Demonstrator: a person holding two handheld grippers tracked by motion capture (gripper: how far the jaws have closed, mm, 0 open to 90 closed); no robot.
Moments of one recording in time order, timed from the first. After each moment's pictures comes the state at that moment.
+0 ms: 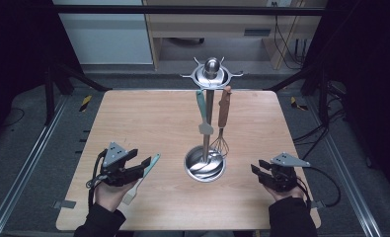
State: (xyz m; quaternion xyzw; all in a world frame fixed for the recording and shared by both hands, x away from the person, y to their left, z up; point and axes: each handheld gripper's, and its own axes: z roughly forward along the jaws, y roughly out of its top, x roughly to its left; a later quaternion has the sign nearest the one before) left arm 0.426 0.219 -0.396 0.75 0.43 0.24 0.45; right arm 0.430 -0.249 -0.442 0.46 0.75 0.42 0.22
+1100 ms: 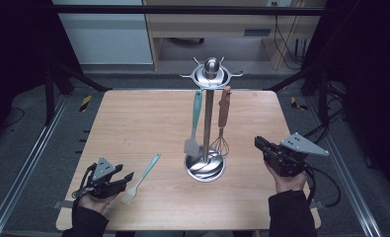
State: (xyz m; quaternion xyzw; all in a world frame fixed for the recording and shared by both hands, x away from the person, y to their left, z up) left arm 0.424 0.272 -0.456 0.79 0.41 0.24 0.38; right arm 0.429 -0.234 -0.357 0.42 0.69 0.52 0.28
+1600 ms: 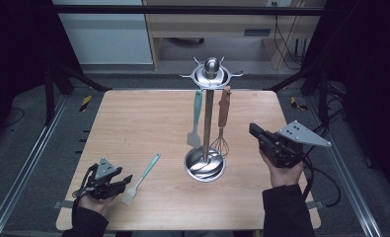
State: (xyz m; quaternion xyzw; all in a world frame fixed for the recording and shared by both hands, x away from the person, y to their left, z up) left arm 0.427 0.271 -0.457 0.81 0.42 0.21 0.34; right arm 0.427 -0.211 -0.311 0.38 0.67 0.56 0.30
